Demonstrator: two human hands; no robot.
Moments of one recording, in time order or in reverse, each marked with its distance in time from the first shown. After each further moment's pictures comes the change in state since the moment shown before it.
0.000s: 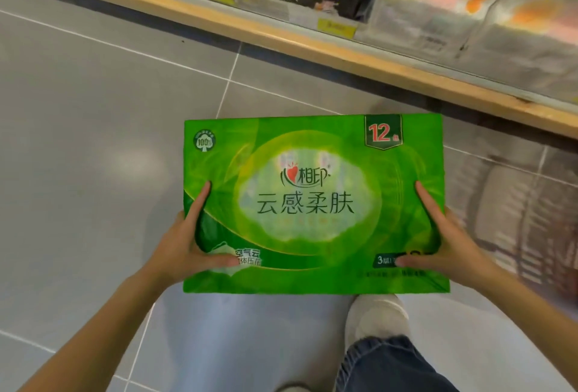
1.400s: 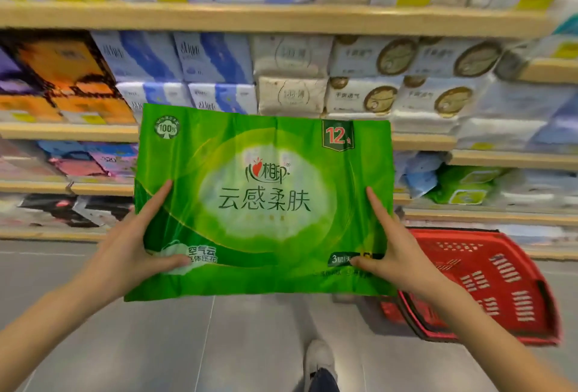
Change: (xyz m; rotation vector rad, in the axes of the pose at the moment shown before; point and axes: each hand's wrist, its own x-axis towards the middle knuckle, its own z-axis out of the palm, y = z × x) left_hand -0.499 0.418 -0.279 0.382 0.471 0.653; right_hand -0.541 -0.289 -0.248 -0.013 0.655 -0.416
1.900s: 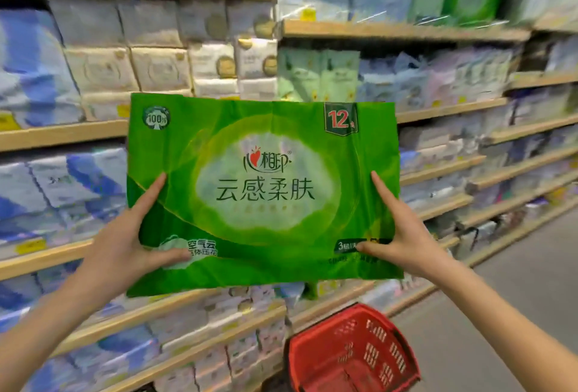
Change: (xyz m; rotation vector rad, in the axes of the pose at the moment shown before) left_hand 0.007 0.350 -0.141 -0.153 0.256 0.692; right_hand -0.198 -0.083 -0.341 -0.165 0.690 -0.039
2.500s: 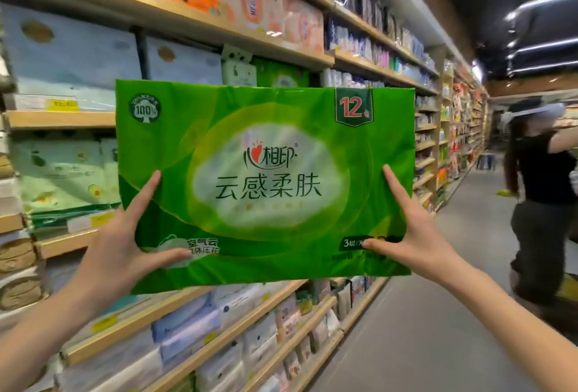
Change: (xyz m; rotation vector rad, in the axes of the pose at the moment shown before) left_hand 0.166 0.347 0.210 -0.264 0.111 0.459; right_hand -0.034 0.191 -0.348 -0.246 0.440 0.069
